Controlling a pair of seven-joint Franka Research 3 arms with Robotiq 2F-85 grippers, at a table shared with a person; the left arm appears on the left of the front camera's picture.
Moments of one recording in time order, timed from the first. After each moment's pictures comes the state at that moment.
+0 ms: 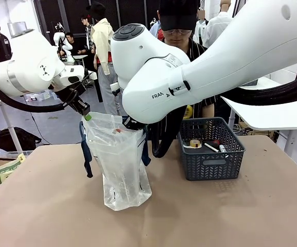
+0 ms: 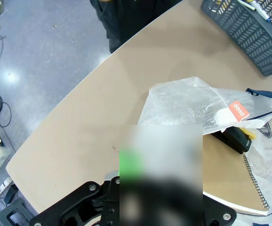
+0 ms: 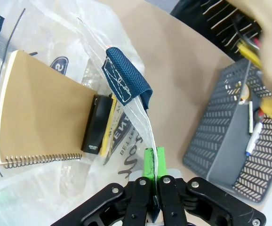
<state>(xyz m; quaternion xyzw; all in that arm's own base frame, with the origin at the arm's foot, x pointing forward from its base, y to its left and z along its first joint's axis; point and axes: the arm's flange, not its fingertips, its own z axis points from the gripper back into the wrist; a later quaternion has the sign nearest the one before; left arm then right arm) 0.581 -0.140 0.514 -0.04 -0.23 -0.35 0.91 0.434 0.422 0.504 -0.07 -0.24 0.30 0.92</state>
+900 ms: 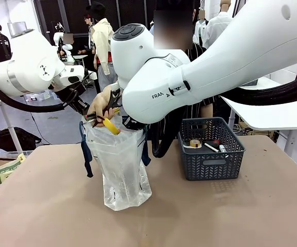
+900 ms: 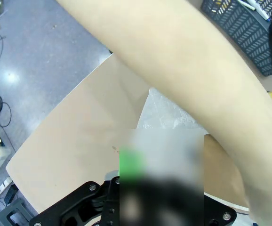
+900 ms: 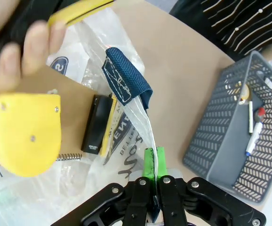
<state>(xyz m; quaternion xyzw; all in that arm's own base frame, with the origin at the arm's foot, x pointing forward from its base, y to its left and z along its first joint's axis) 0.581 -0.140 0.514 -0.04 -0.23 -0.35 0.91 0.434 0.422 0.504 -0.07 -0.24 0.30 0.92</state>
